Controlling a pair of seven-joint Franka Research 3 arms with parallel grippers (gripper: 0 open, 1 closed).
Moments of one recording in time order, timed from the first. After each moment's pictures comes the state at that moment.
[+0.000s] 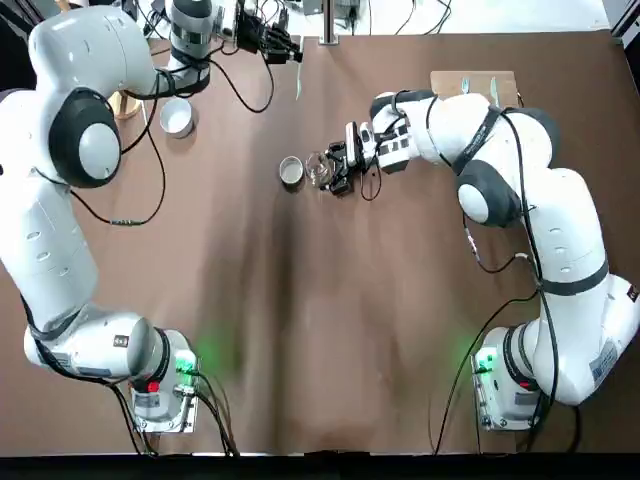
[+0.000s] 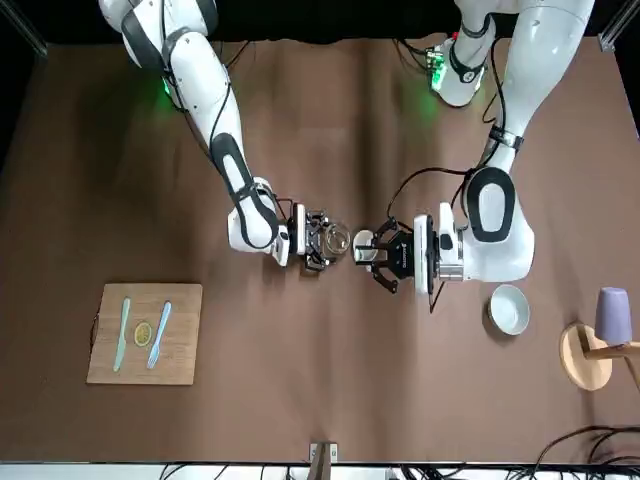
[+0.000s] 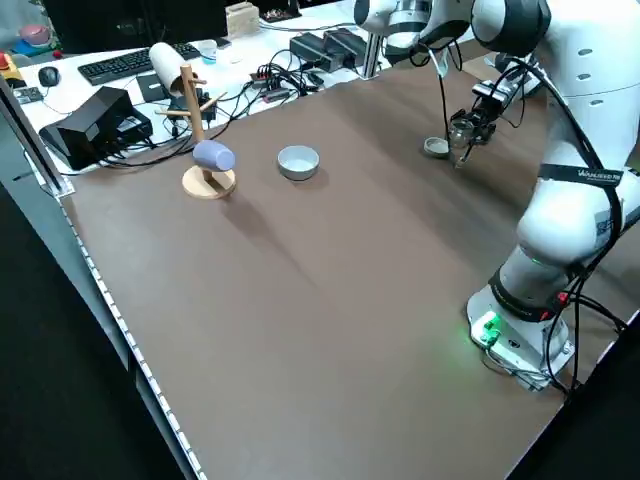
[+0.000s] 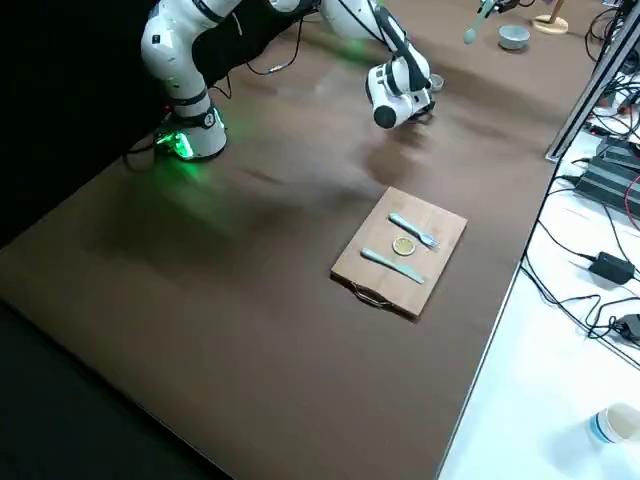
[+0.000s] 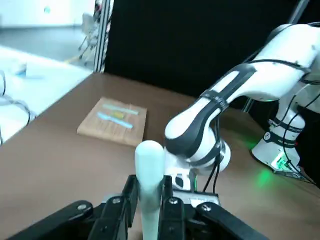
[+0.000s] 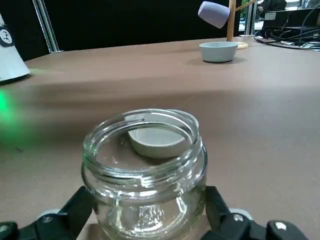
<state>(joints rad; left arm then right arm) -0.09 0.52 -0.27 -1.62 -1.30 1.97 1.78 0.66 0.91 -0.02 -1.68 1.91 2.18 -2.53</state>
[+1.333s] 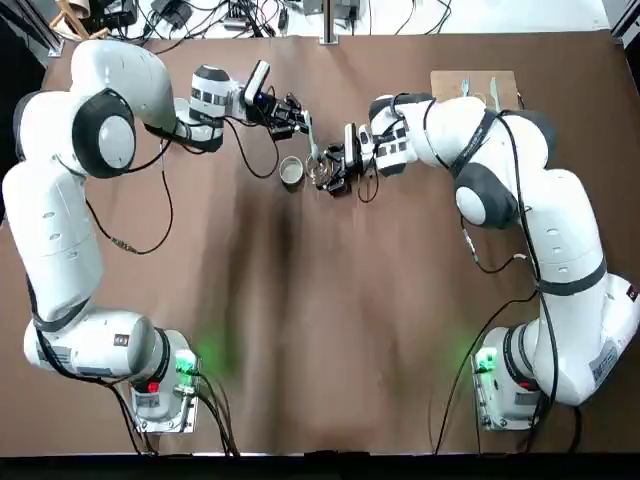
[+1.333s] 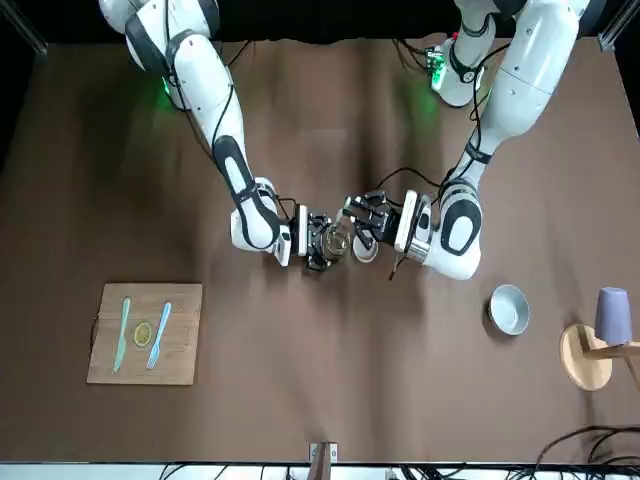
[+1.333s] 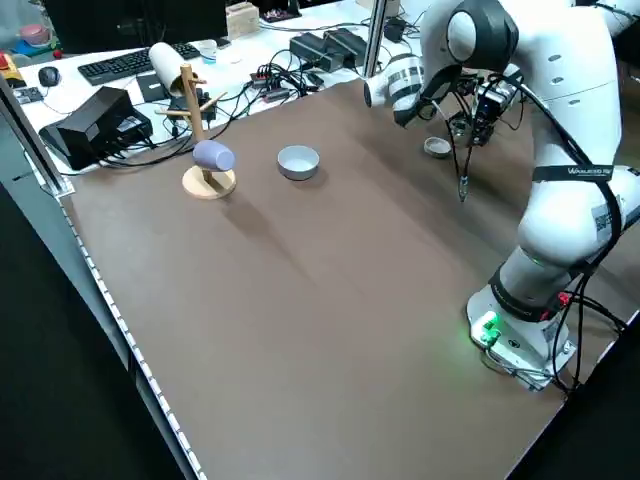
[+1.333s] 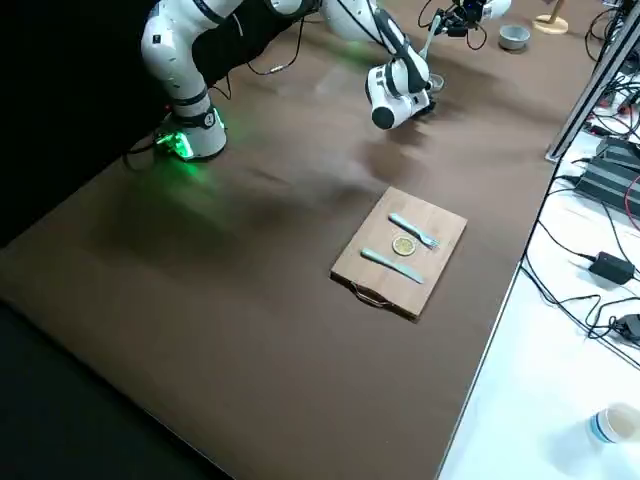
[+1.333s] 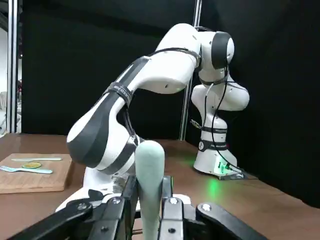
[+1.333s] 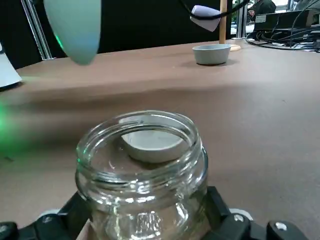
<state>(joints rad) -0.08 0.68 -0.28 -1.82 -1.44 1.64 2.37 0.67 0.92 -0.02 -1.67 1.97 2.18 -2.53</state>
